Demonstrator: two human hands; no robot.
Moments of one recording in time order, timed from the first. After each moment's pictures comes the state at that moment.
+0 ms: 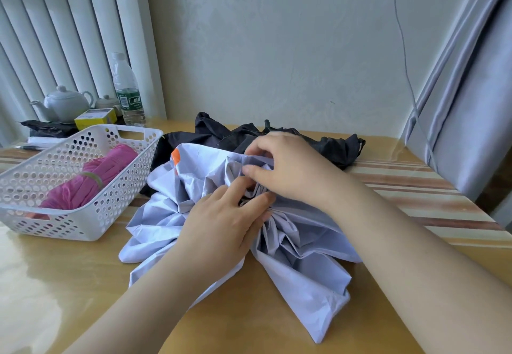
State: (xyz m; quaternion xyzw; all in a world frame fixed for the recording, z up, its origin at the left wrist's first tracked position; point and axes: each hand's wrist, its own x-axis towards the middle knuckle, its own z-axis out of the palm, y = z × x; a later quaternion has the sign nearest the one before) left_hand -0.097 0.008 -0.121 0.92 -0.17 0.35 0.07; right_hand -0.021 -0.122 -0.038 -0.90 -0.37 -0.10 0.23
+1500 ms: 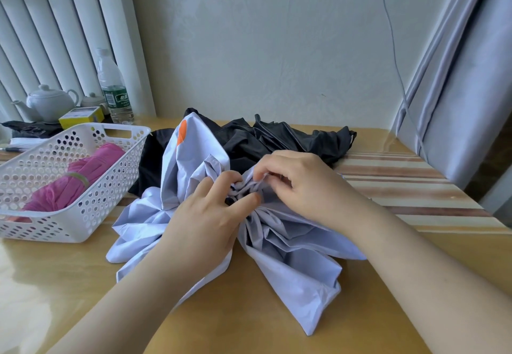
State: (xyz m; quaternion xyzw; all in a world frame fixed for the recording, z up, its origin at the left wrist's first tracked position) left_hand -0.095 0.015 -0.124 0.90 -0.20 0.38 0.00; right_hand -0.023 -0.166 -0.070 -0.84 -0.46 -0.15 0.27
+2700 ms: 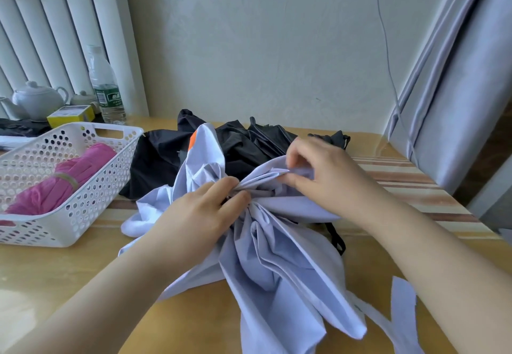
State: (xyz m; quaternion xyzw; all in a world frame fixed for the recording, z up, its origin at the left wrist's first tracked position) left_hand -0.087 0.026 -0.116 0.88 -0.30 0.37 0.01; right_hand -0.013 -0.193 -0.054 -0.87 -0.39 -0.19 0.24
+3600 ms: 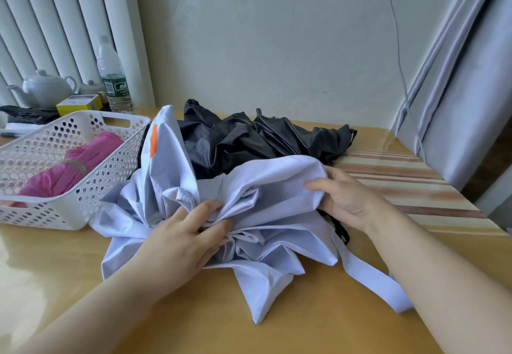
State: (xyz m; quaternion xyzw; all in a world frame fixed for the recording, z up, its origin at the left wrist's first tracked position) left_hand -0.109 0.047 -0.173 0.89 -0.25 0.39 0.01; right_hand 0.005 -0.209 -0.105 -0.70 -0.10 0.21 0.68
